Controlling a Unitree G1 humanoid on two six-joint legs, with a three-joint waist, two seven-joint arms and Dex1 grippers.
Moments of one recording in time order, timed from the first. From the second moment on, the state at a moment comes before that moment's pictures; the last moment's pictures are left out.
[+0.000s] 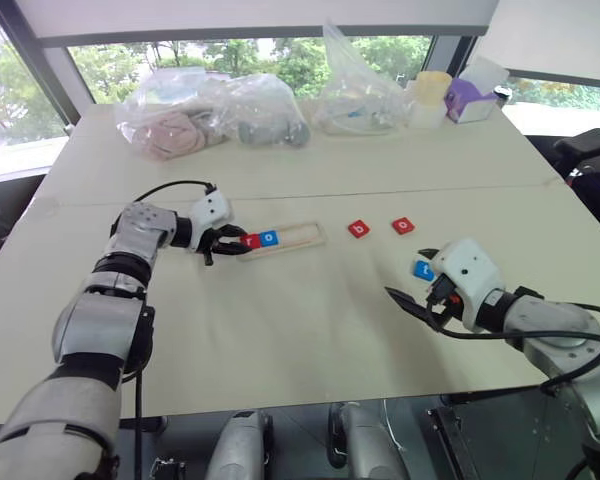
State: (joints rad) left arm -1.06 0.50 -0.12 1.28 0.14 -0.32 -1.27; right arm -0.04 -0.76 -0.12 -0.70 0.30 0.80 0.57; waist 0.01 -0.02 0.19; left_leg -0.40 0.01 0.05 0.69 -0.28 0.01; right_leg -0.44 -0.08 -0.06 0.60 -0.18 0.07
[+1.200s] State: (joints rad) left arm -0.41 0.59 -0.12 0.25 -0.10 0.07 -1.31; right arm -0.10 -0.73 -0.01 -0.62 0.28 0.74 0.57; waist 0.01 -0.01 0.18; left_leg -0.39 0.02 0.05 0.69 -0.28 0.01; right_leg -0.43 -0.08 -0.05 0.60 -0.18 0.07
